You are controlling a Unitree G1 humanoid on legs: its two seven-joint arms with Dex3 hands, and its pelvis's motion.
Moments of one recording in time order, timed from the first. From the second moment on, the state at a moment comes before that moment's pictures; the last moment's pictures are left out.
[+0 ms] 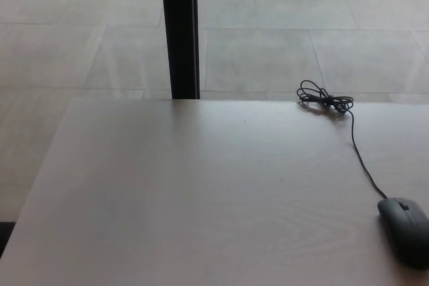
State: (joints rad) left_arm 0.02 0.65 0.69 1.27 -0.41 -0.13 -0.03; right_arm -0.16 -0.84 -0.24 0.54 -0.47 -0.31 -0.21
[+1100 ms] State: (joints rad) left_arm 0.03 0.64 0.69 1.27 -0.42 -0.13 -0.03; right_arm -0.08 -0.61 -0.63 1.11 -0.09 -0.33 -0.15
